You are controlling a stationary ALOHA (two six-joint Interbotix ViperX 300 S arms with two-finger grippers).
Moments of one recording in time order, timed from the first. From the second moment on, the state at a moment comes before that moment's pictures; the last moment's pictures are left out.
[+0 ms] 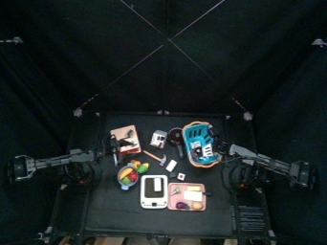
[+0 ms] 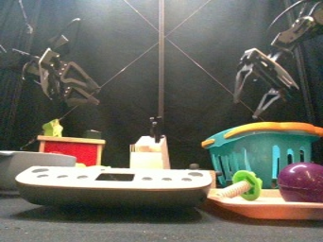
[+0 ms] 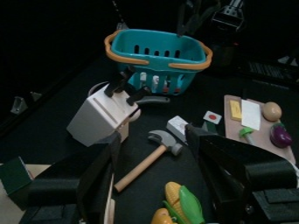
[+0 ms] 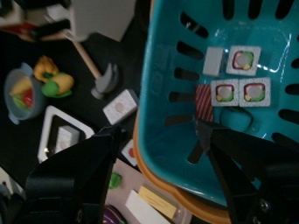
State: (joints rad) left arm 0.43 -0.65 1.21 0.40 -0.41 -0.42; right arm -0.48 -0.61 0.88 0.07 0.64 0.74
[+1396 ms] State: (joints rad) left arm 0.44 -0.65 1.22 0.40 -0.41 -0.42; right arm -0.53 -0.29 0.91 0.08 0.59 0.65
